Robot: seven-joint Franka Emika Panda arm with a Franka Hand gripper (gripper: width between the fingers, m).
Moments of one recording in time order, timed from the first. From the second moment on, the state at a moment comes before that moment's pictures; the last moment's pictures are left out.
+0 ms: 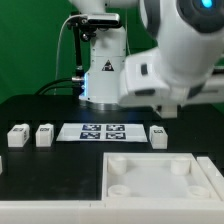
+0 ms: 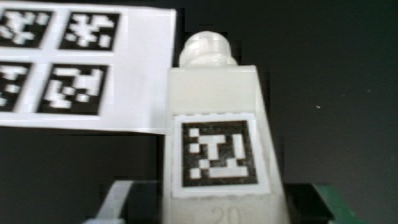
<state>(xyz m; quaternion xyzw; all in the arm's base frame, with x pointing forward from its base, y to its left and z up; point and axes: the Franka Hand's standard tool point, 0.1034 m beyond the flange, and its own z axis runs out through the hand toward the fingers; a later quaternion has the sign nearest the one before) 0.431 0.098 0.108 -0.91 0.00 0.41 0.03</state>
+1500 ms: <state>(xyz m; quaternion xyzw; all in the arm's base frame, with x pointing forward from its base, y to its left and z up) 0.570 0.054 0.166 -0.99 0.00 -0.11 0.02</state>
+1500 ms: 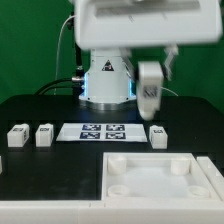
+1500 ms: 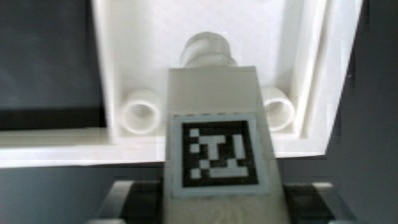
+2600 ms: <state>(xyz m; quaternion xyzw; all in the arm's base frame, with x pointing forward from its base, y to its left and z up) 0.630 0.099 0.133 -0.96 -0.01 -0.29 0.04</state>
